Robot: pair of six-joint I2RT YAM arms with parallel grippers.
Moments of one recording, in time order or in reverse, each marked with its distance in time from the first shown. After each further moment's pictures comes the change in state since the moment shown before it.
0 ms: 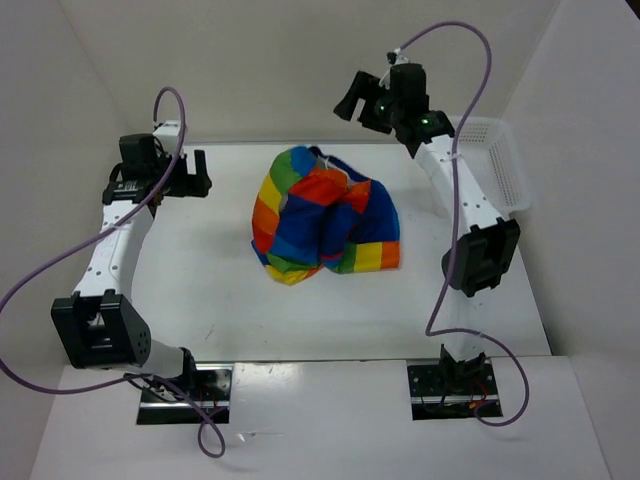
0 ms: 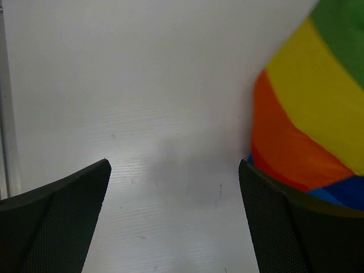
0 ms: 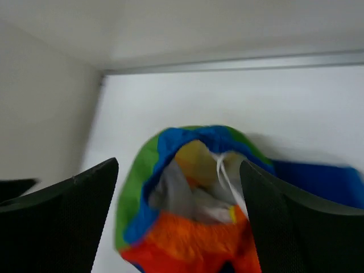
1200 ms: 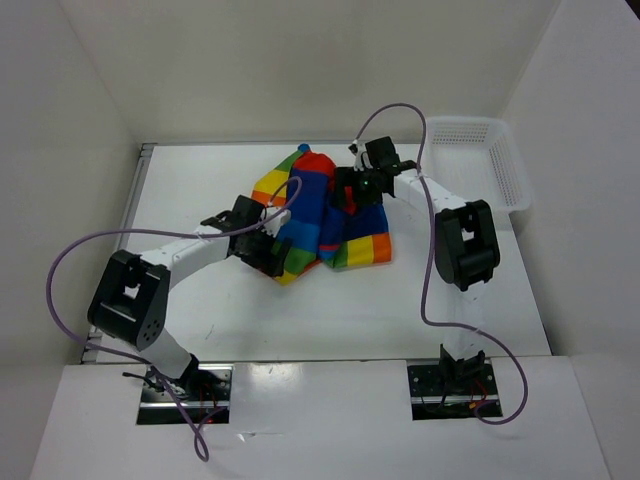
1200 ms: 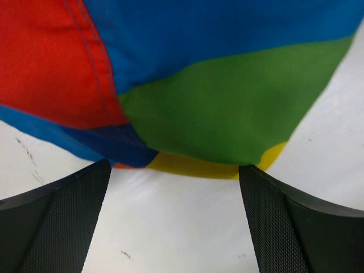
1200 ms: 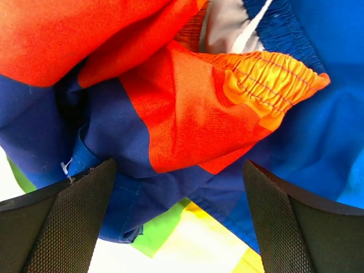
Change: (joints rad) left arm -0.502 0.171 -0.362 0.036 -0.024 0.000; right arm 0.016 0.106 -0.561 0.040 -0.156 -0.383
